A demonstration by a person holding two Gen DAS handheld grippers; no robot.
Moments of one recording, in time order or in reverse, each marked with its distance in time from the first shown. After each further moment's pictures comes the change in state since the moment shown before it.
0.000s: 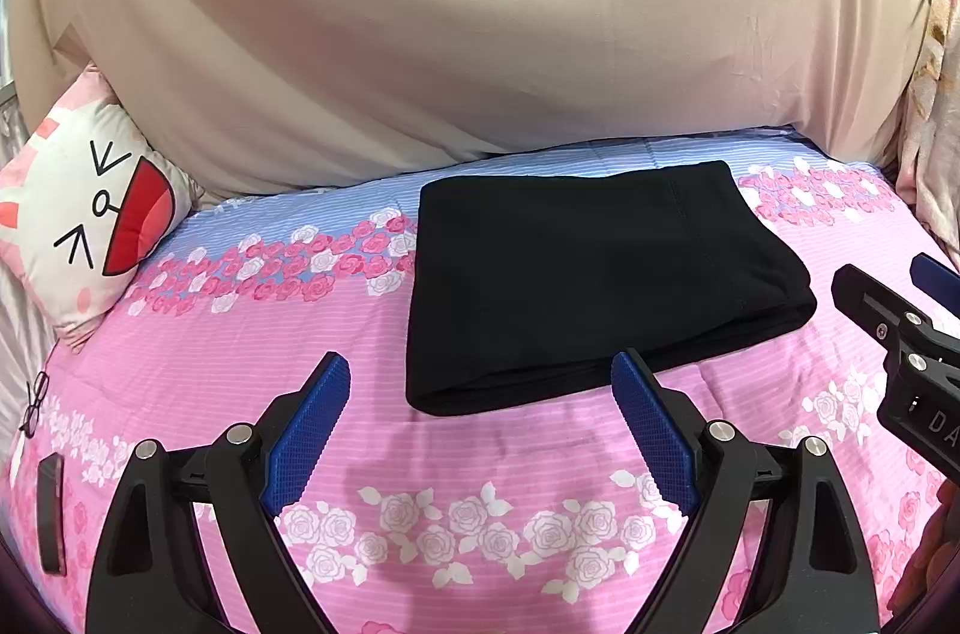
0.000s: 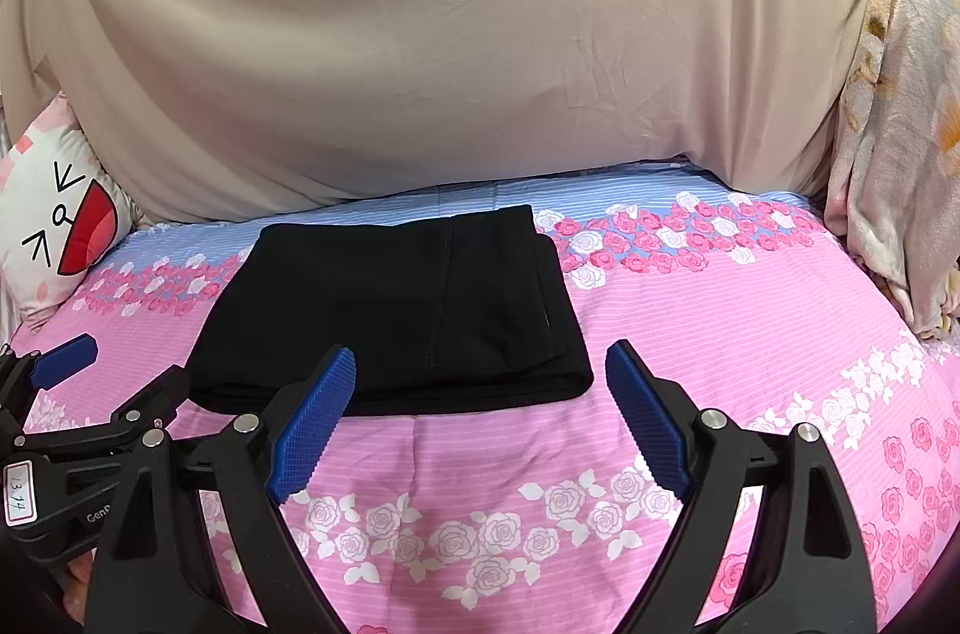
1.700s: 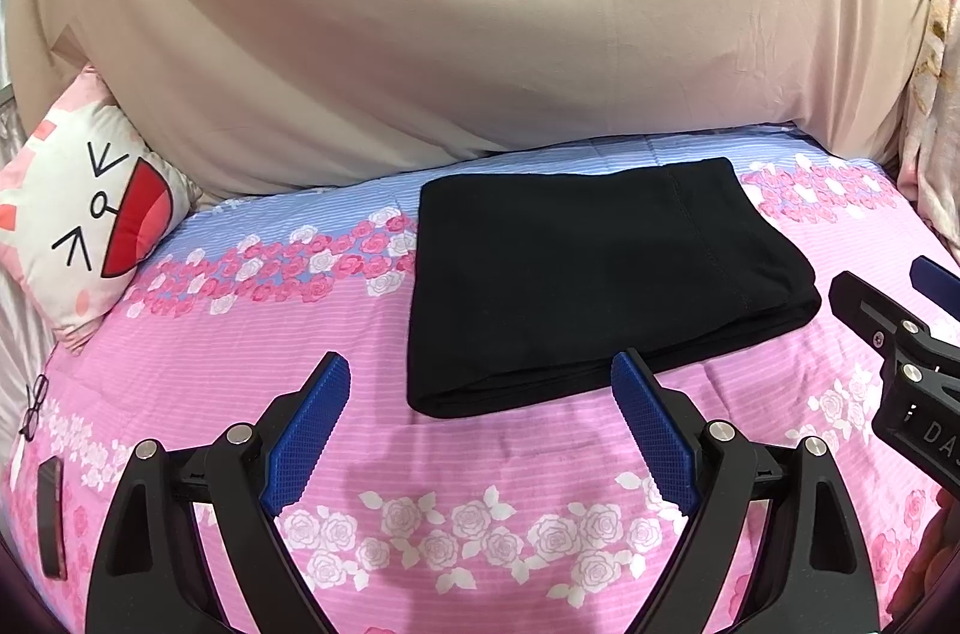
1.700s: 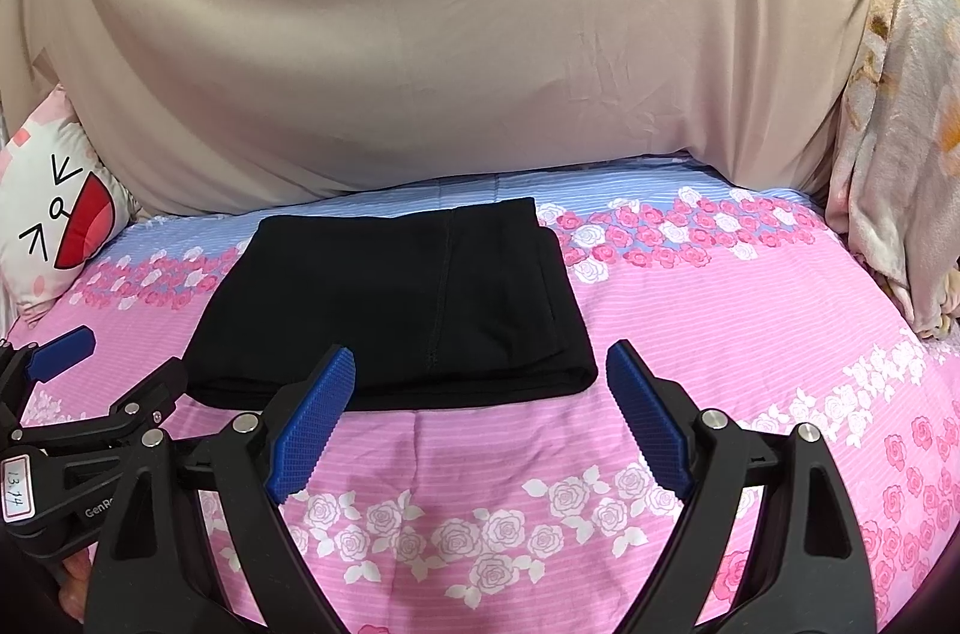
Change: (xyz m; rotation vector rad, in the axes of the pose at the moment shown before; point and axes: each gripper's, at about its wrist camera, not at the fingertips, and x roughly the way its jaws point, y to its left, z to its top) left arm 0.005 0.003 -0.002 0.005 0.000 -0.019; right arm 0.005 0.002 -0.003 -0.007 0.009 0.001
